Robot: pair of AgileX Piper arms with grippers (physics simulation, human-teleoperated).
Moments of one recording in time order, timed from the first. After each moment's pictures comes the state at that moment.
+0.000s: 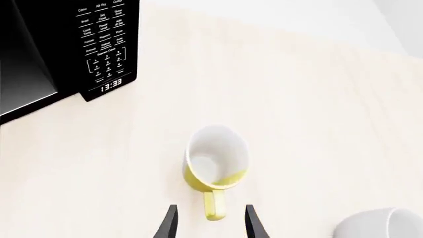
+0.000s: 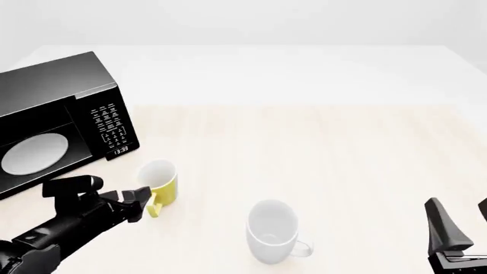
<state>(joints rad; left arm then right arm) -0.28 1.14 -0.22 -0.31 -0.35 0.00 0.01 0.00 0.00 0.00</state>
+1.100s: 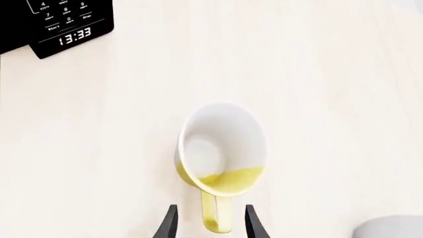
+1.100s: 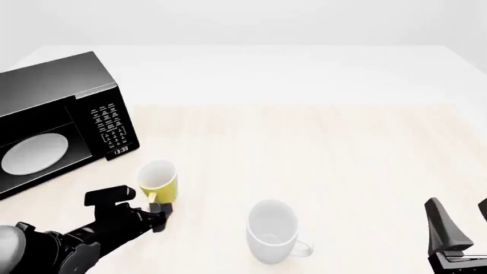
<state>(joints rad) -0.35 1.56 -0.24 -0.56 -0.44 0.00 0.01 0.00 0.00 0.00</state>
